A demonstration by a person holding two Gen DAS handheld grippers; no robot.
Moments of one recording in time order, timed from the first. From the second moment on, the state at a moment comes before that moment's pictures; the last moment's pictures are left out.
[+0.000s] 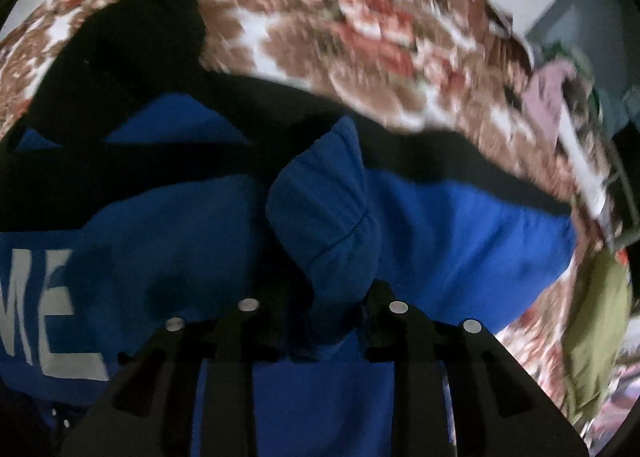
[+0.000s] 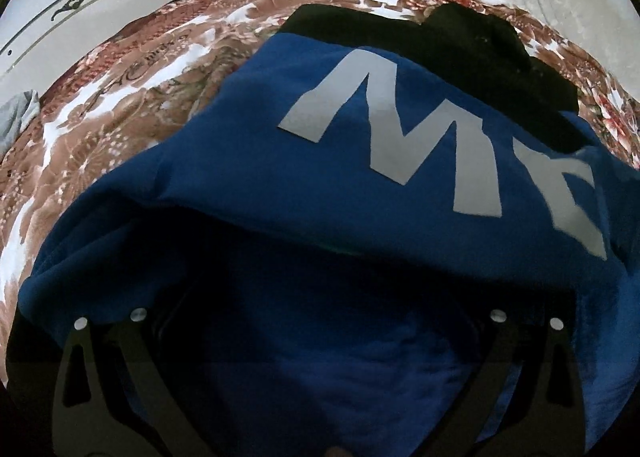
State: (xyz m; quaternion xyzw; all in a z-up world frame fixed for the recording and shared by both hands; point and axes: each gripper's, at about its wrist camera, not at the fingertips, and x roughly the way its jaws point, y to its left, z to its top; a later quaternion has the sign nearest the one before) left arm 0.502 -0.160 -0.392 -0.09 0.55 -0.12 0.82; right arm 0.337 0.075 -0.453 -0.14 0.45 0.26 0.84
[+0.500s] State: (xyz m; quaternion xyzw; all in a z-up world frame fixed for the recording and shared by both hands) left arm 0.472 -0.210 -0.365 -0.01 0.56 -0.21 0.80; right arm 0.337 0.065 -0.443 -0.15 0.48 0.31 0.81
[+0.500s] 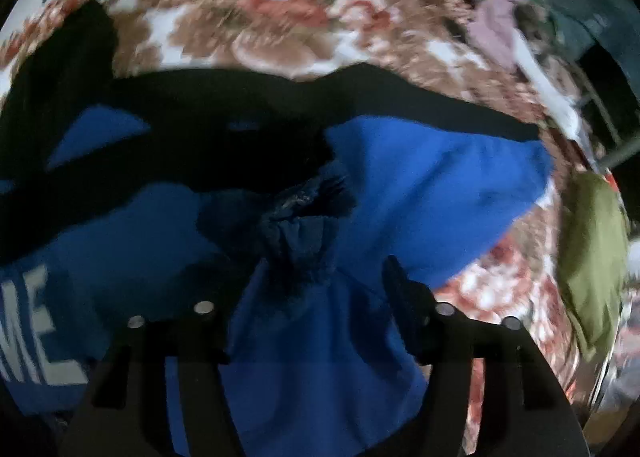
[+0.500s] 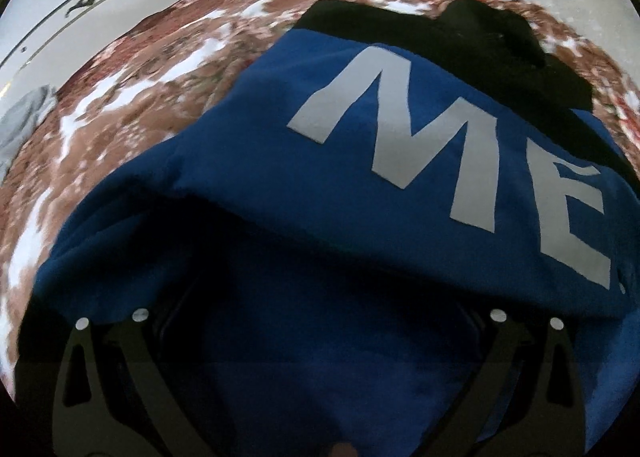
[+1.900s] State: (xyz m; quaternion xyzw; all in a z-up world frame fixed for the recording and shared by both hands) left arm 0.412 0.130 -0.424 0.03 0.56 -0.04 0.83; right arm 0.475 -0.267 -0.406 -0.13 0.54 0.00 0.83
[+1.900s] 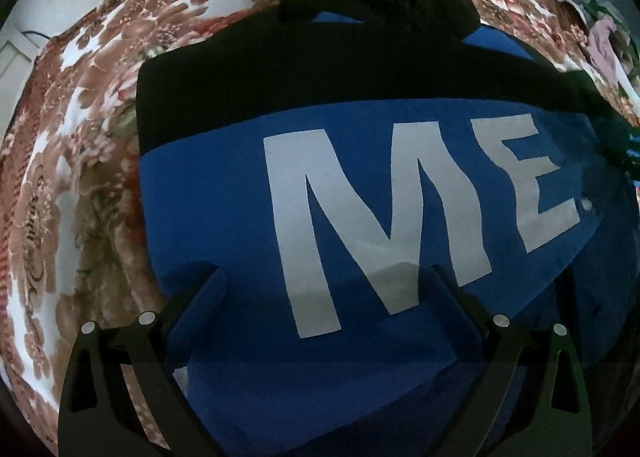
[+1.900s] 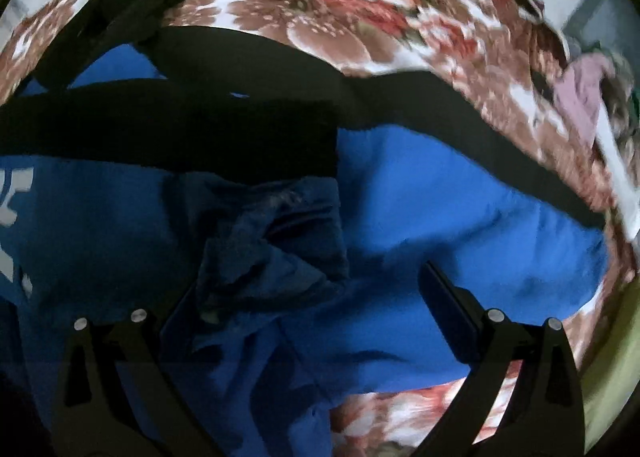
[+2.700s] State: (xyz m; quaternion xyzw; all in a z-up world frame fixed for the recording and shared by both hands) left arm 0.381 0.008 -0.361 -0.14 0.52 0.01 0.84; right arm 0.448 -0.392 -0.368 0.00 0.56 0.03 0.83
